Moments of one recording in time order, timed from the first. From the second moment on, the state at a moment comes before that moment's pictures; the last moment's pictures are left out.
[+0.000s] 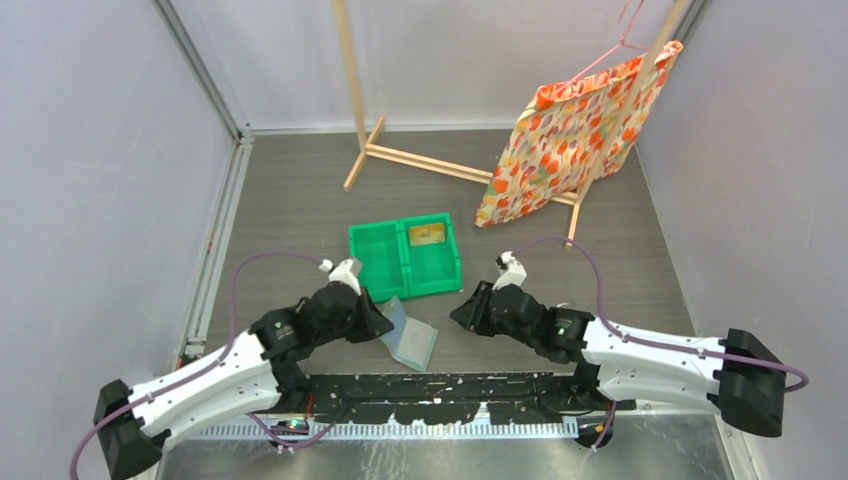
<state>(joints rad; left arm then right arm) -0.94 0.62 0.42 -0.51 -0.09 -1.05 1.10 0.94 0.42 -0.06 0.26 1.12</state>
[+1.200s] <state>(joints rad) -1.01 0.84 0.37 -0.44 -0.12 -1.12 1.35 1.42 0.59 0.05 0.23 1.10</state>
